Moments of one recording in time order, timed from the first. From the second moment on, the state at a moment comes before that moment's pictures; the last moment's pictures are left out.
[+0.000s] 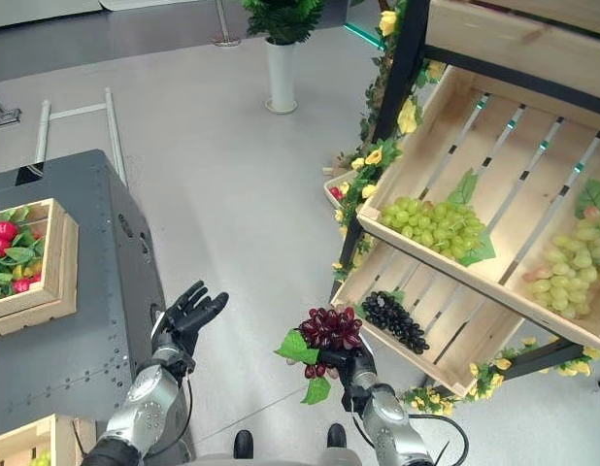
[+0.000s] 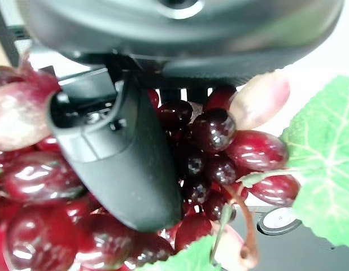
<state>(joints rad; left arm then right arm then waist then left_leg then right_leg) 0.03 0.26 -0.21 0.45 -0.76 -0.15 0.18 0.06 -0.25 0.30 0.48 0.65 -0.13 0.11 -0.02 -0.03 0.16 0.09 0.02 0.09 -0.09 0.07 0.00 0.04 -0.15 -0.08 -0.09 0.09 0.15</state>
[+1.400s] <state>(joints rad) -0.21 0.26 -0.29 0.40 -0.87 -0.25 0.21 -0.52 -0.39 0.04 0.60 1.00 -0.34 -0.06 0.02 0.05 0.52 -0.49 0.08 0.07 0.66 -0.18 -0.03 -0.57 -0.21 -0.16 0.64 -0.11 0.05</state>
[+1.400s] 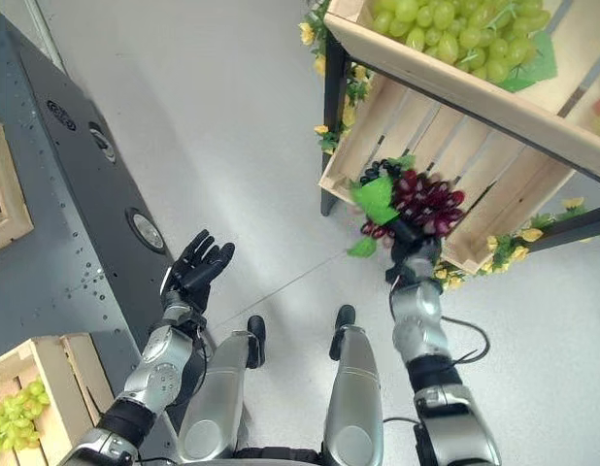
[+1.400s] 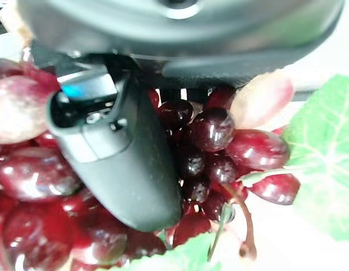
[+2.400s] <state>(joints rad) -0.19 0.37 -0.39 0.37 -0.92 -0.24 0.20 -0.89 -0.77 0.14 1.10 0.63 0.08 -0.43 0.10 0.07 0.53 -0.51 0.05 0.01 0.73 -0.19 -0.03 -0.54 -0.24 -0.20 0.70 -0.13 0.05</state>
